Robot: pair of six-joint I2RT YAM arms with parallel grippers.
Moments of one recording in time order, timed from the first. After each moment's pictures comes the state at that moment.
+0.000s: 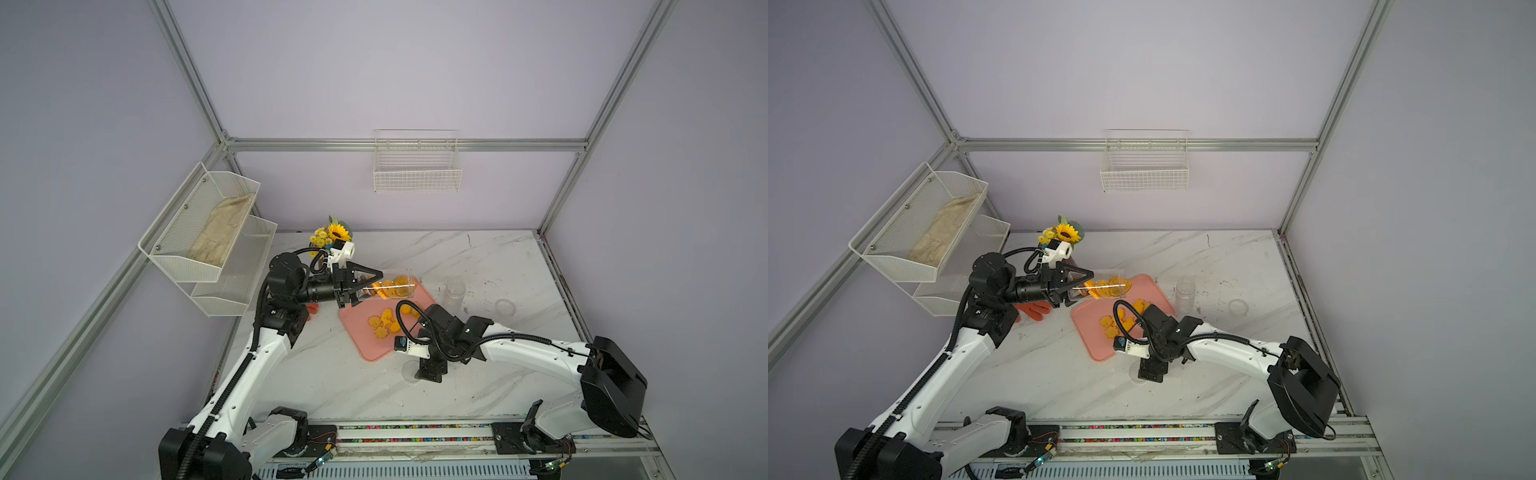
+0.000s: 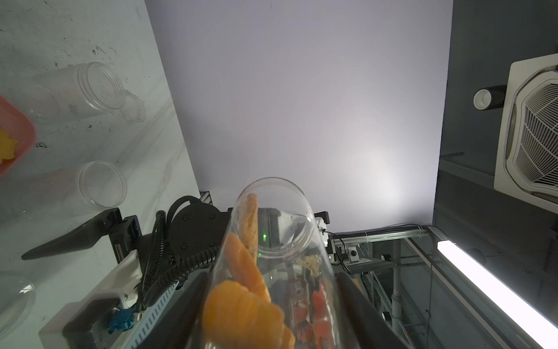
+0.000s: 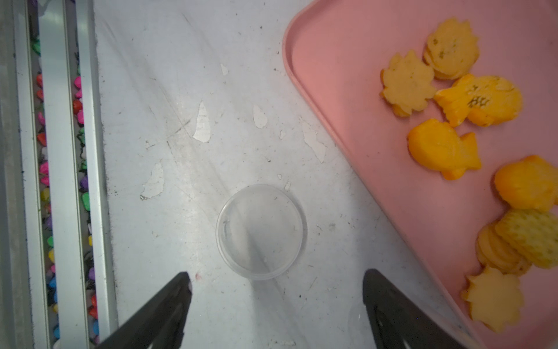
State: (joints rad) left arm -0.19 1.09 0.94 0.16 1.20 -1.39; right arm 0.94 1.47 0.93 -0.55 -0.23 -0.54
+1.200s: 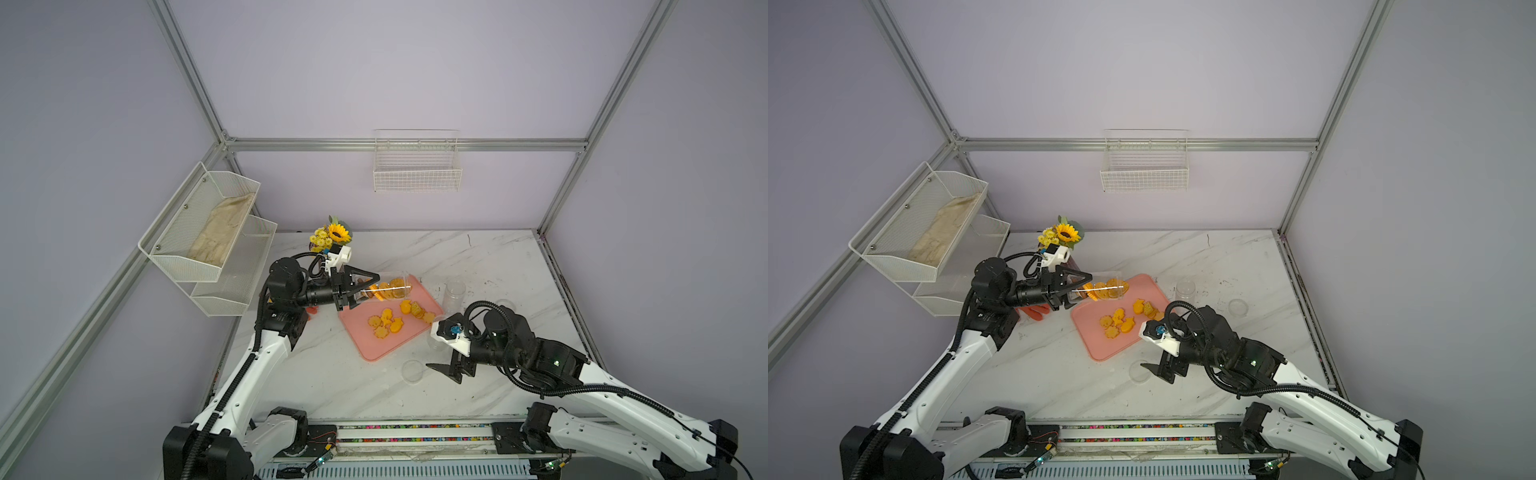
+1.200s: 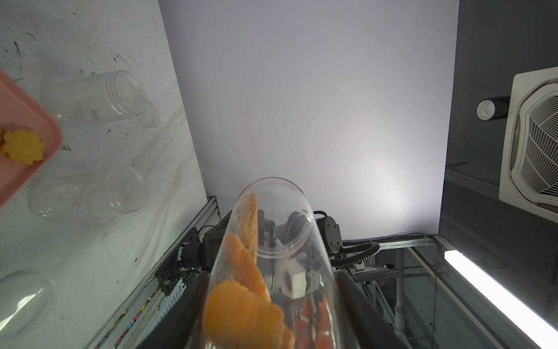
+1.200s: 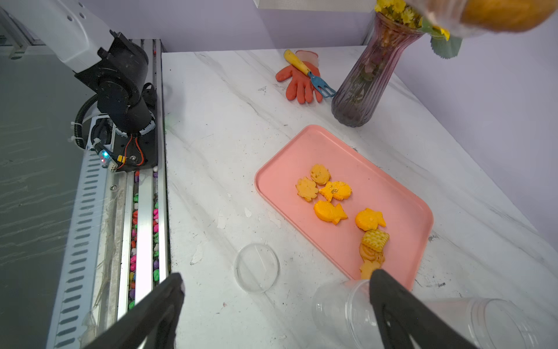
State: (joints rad) left arm -0.16 1.09 0.85 0.24 1.20 -1.39; right arm 0.93 0.85 0.83 -0.49 -0.24 -0.29
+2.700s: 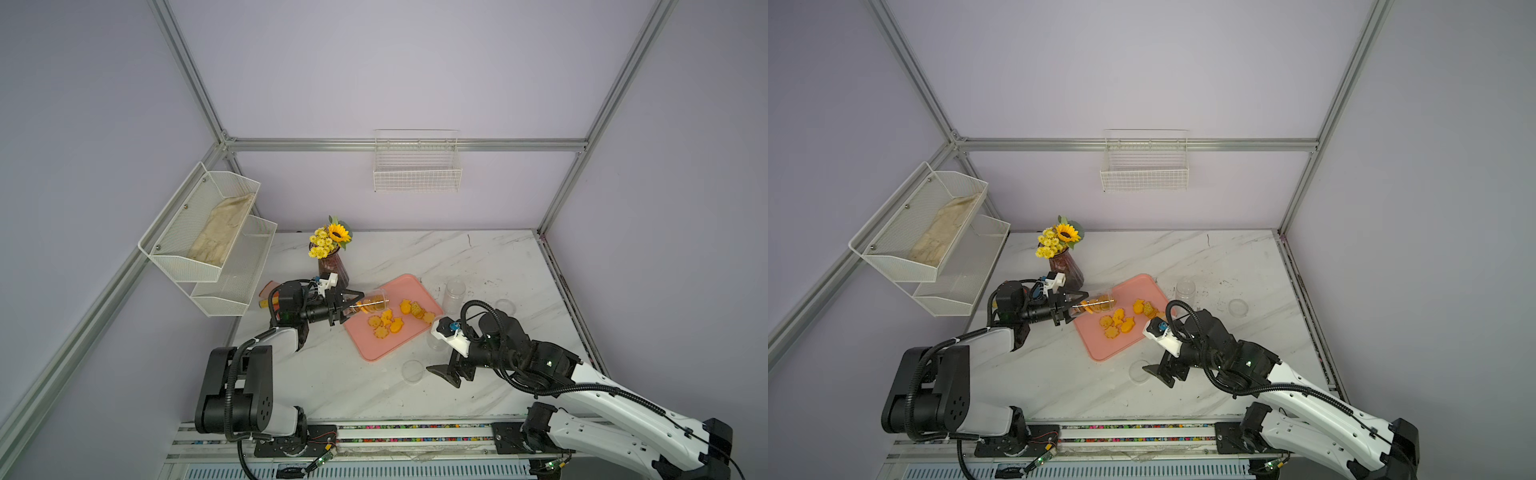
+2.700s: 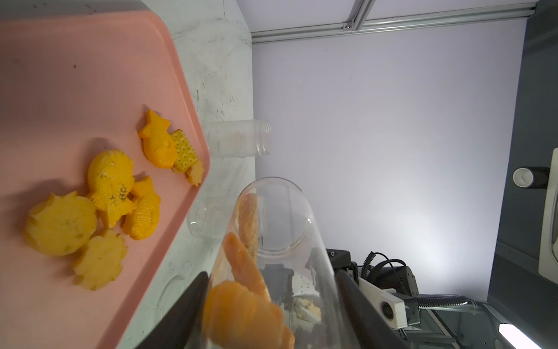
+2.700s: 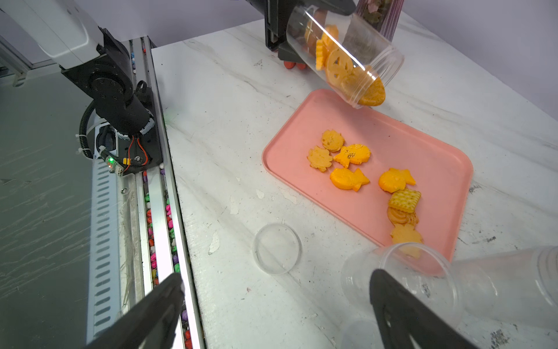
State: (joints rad) left arm 0.04 1.48 0.56 0.58 1.22 -1.17; right arm 0.91 0.86 0.76 -0.50 -0.26 -0.14
